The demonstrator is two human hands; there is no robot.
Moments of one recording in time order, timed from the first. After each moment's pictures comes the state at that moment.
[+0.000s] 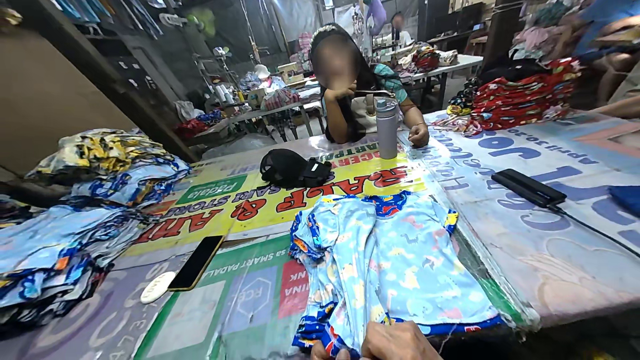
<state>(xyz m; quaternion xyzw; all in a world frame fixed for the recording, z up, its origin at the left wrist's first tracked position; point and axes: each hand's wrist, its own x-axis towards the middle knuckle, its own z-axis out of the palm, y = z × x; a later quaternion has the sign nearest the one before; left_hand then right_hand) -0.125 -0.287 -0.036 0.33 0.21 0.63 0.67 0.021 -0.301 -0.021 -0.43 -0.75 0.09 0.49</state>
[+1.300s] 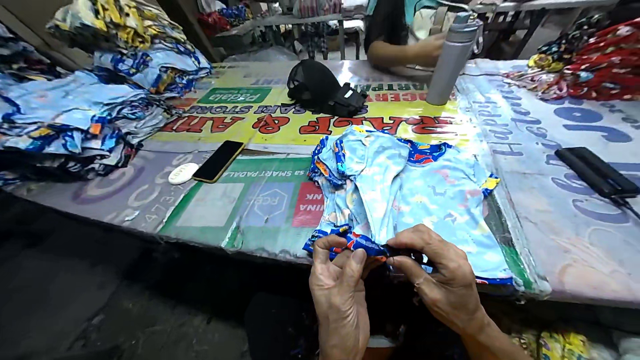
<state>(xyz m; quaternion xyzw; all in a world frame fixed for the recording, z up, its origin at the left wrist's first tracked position) -0.101 -0.284 0.007 0.31 0.20 0.68 0.64 0.048 -0.294 0.002 -0.39 -0.69 0.12 0.59</state>
